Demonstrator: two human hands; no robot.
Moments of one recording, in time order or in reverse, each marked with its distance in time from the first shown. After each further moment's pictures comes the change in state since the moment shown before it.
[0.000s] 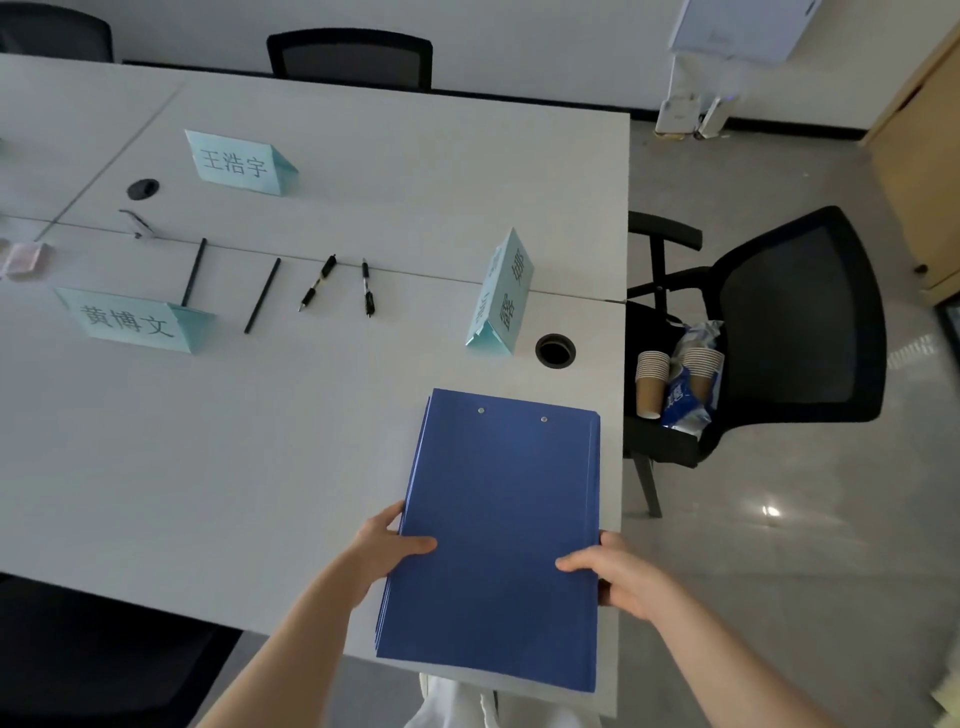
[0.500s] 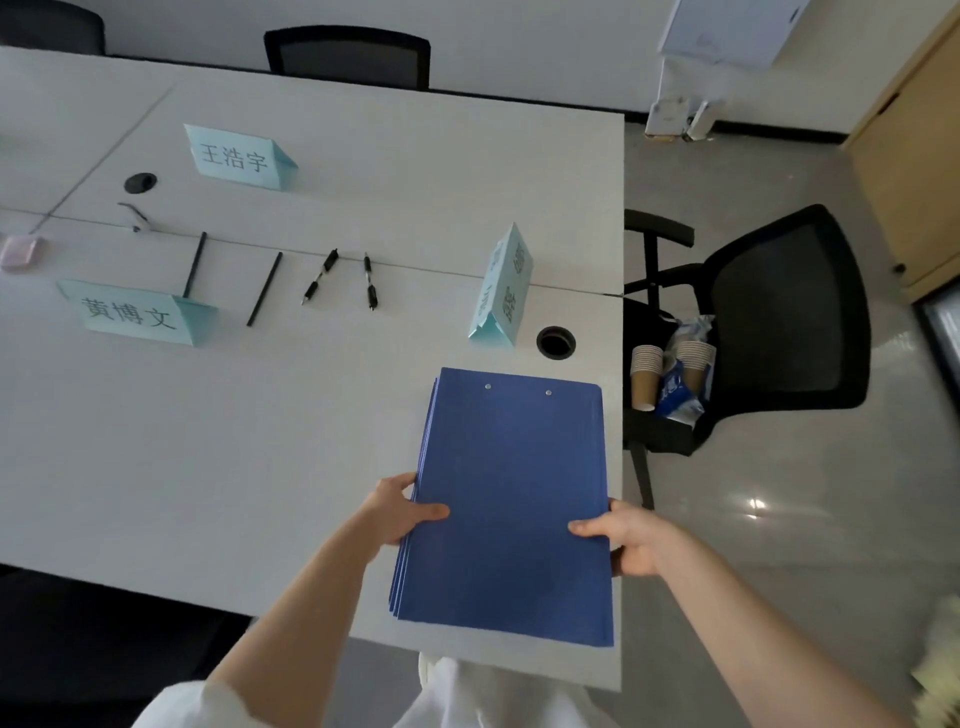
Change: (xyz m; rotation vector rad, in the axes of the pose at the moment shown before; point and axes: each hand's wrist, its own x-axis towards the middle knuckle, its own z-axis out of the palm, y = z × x) left_hand 0.005 0.022 -0.004 0.194 0.021 0.085; right_hand -0.010 -0.021 -0.005 -0.007 -0.044 0.047
